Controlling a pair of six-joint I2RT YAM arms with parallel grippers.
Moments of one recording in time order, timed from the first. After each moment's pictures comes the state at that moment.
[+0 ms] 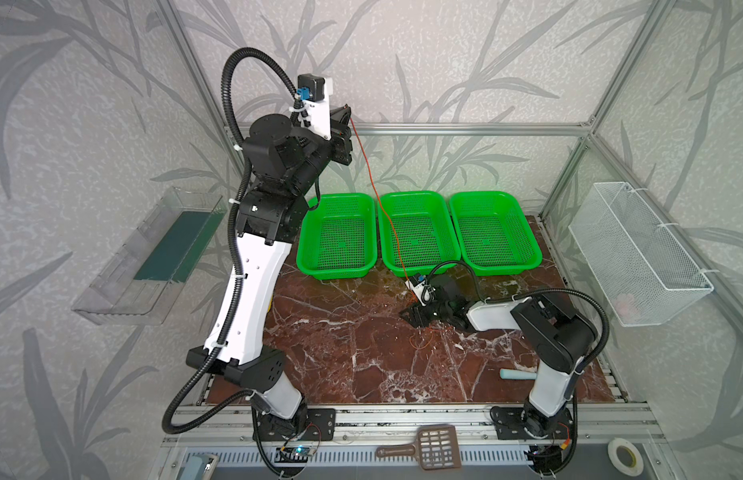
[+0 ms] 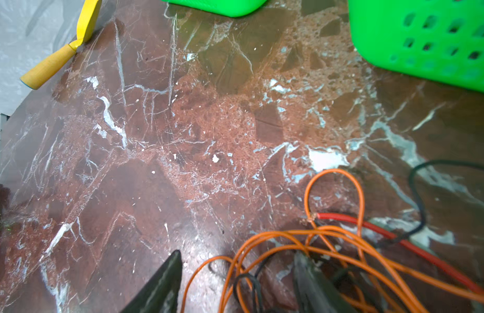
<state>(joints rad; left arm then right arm) -0.30 1.67 2.32 -0.43 0.10 0.06 0.65 1.85 0.80 0.31 -0.39 0.21</state>
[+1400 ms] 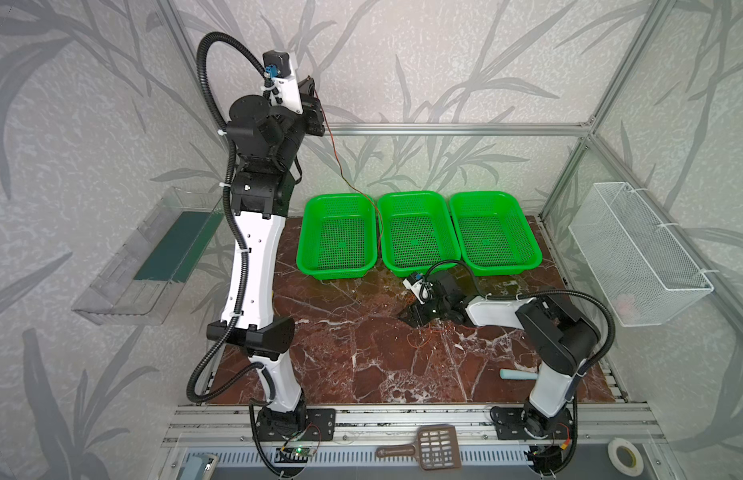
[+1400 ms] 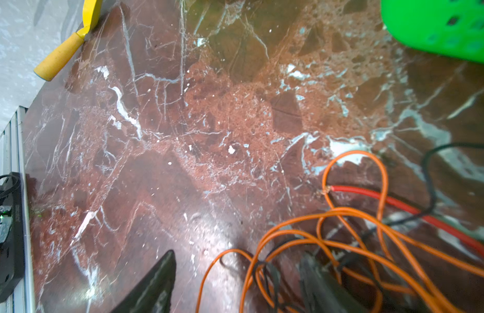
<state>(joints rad) -0.15 1.85 2.54 -0.36 0.08 0.06 0.65 1.79 0.87 0.11 -0.43 0.19</state>
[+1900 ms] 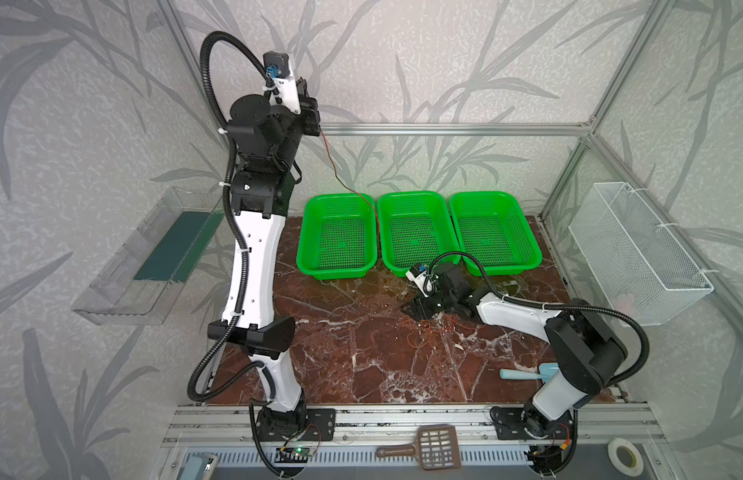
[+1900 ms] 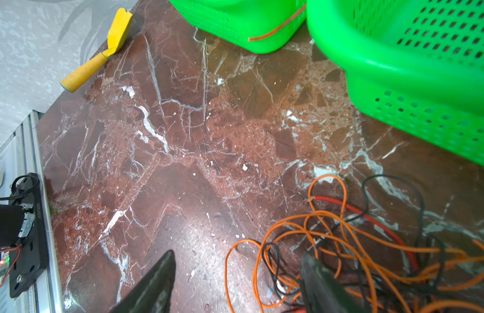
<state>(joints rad) -0.15 1.86 2.60 -0.40 -0.01 0.11 0.65 1.66 0.90 0.00 -0.40 0.15</state>
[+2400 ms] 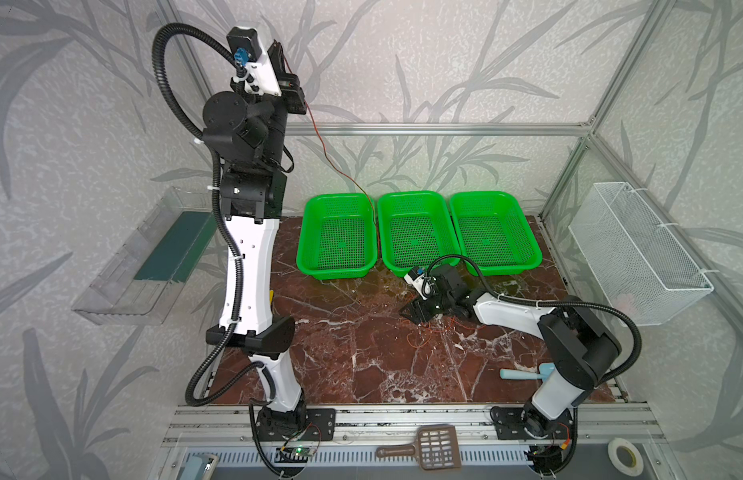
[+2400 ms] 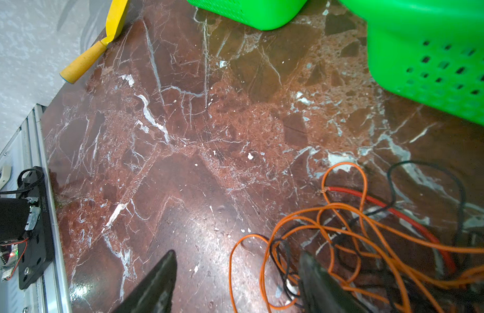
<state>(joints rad) -0.13 1.85 2.66 -0.19 -0.07 0.13 0.65 1.70 0.90 0.00 -0.43 0.17</state>
